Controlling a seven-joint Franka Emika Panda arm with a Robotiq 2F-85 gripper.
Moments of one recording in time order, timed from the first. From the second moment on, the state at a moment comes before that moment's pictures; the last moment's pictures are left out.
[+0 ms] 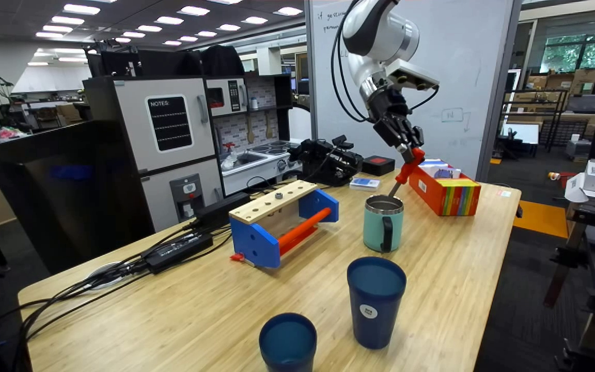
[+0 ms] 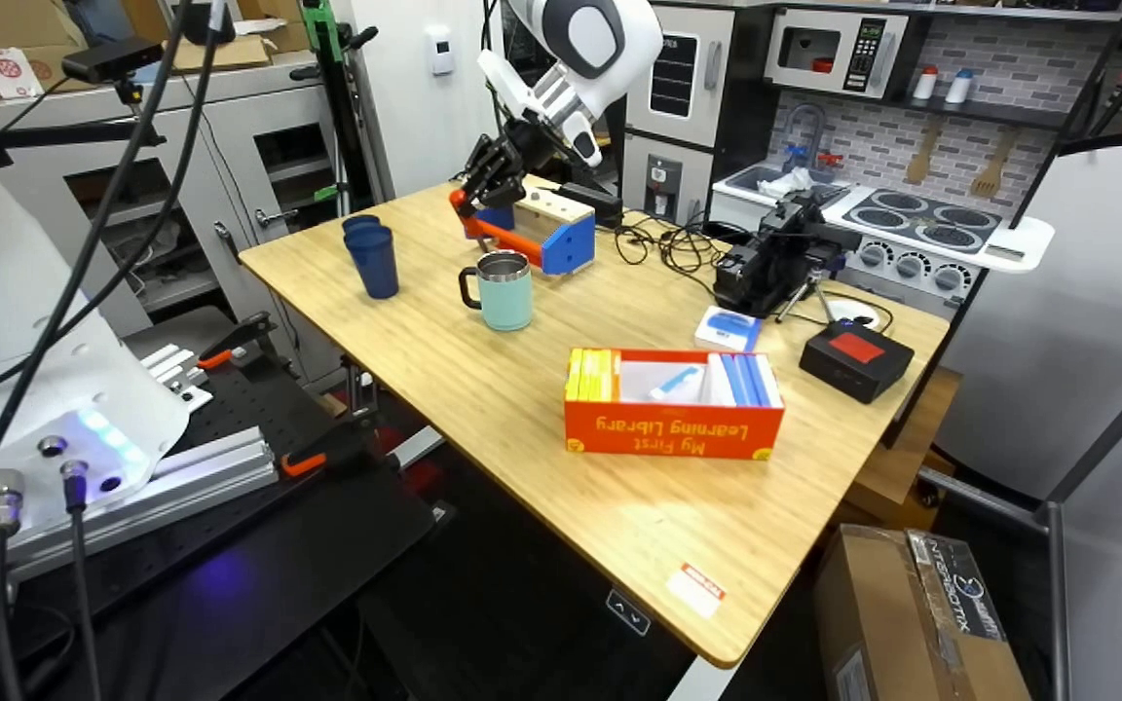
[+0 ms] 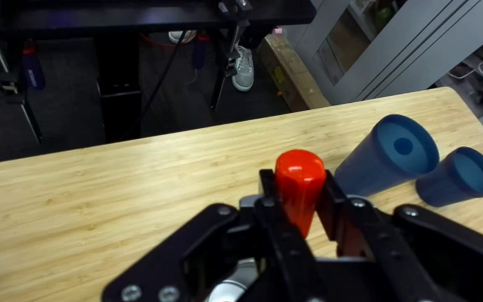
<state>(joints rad) -0.16 0.67 -0.01 -1.65 0.35 1.52 -0.05</state>
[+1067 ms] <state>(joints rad) -0.16 0.60 -0.12 -2.02 0.56 2.09 0.29</state>
